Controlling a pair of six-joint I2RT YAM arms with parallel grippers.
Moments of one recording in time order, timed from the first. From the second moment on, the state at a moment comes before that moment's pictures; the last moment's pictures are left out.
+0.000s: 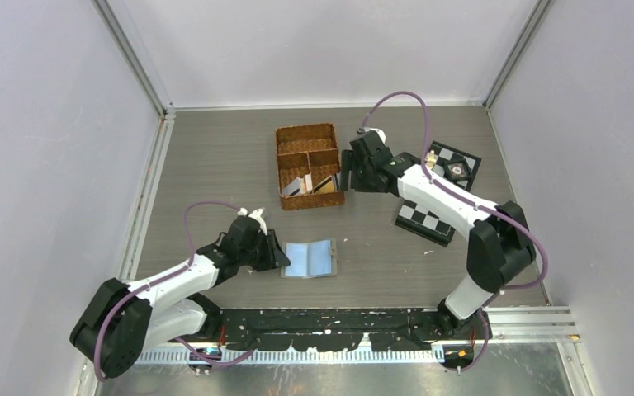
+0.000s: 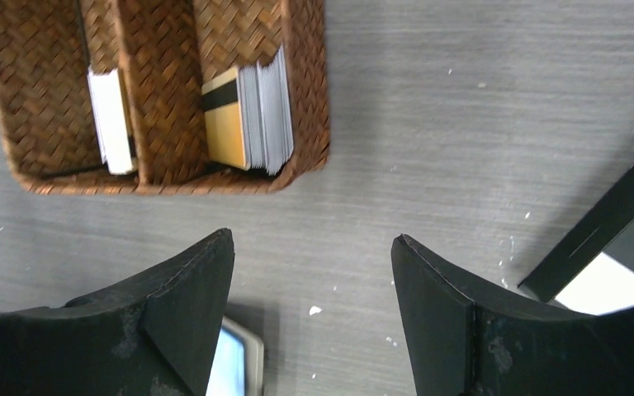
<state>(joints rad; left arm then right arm) -0.58 1.07 0.32 -0.08 0.21 -0.74 0.61 1.60 1.25 -0.53 0.17 0.57</state>
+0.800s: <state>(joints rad) -0.58 1.05 0.32 -0.08 0.23 -0.74 0.57 1.97 1.52 -0.56 0.06 0.47</state>
